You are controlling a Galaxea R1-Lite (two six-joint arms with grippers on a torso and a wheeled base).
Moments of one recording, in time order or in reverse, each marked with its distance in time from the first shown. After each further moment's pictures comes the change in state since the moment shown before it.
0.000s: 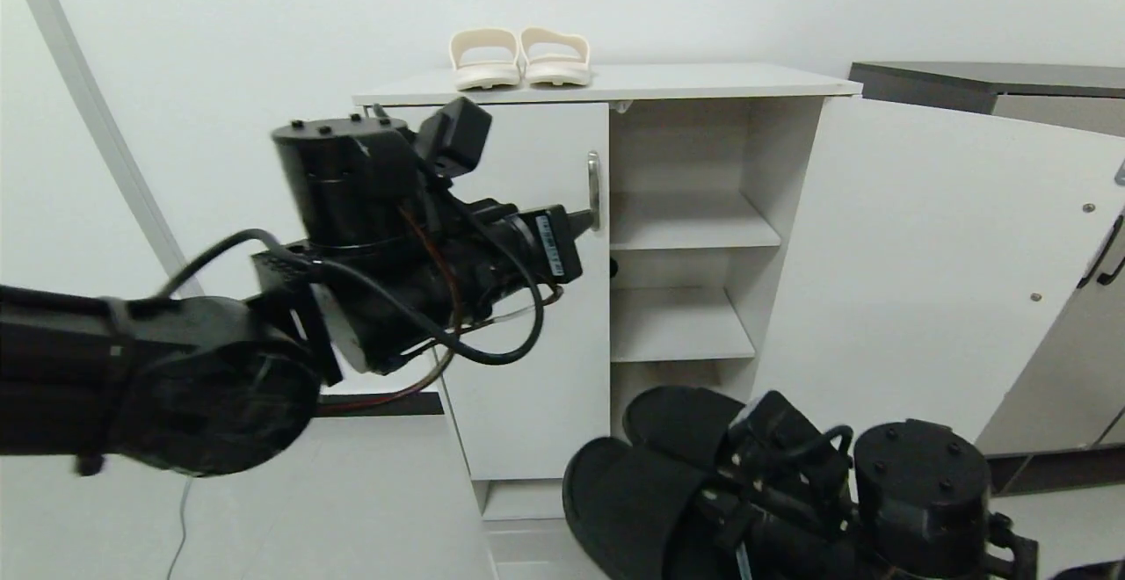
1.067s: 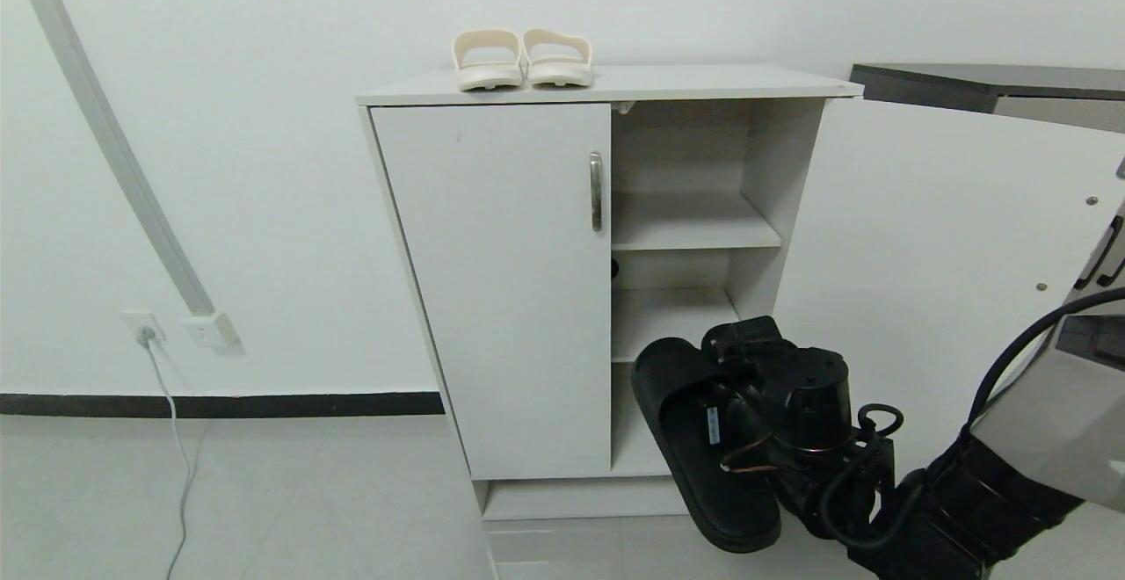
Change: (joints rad) left arm 0.476 -1.154 0.883 0.337 0.567 0.278; right arm -0.143 0.223 -0.280 0.045 -0.389 0.049
